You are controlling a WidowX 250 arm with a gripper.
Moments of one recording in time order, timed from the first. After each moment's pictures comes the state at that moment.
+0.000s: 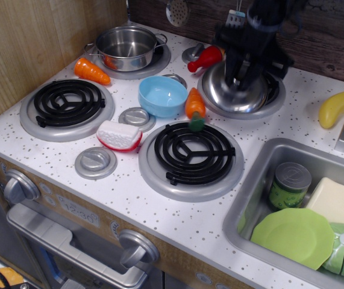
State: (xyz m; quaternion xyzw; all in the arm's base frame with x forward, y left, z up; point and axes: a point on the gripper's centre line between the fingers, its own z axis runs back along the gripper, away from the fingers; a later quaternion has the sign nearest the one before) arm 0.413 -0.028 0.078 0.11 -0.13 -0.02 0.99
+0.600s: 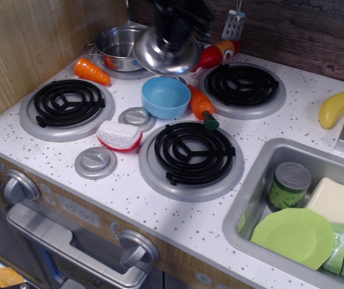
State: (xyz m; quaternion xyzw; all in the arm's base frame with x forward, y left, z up) arm 0.397 0.078 0.108 0.13 -0.12 -0.08 0.98
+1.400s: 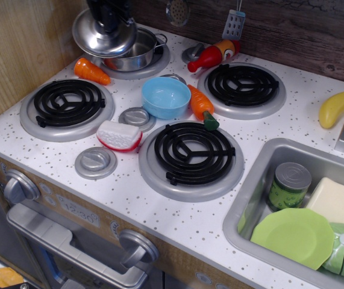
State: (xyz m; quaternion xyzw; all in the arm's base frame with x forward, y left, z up) arm 0.407 0.166 0.101 0.14 -0.18 -0.13 0.97
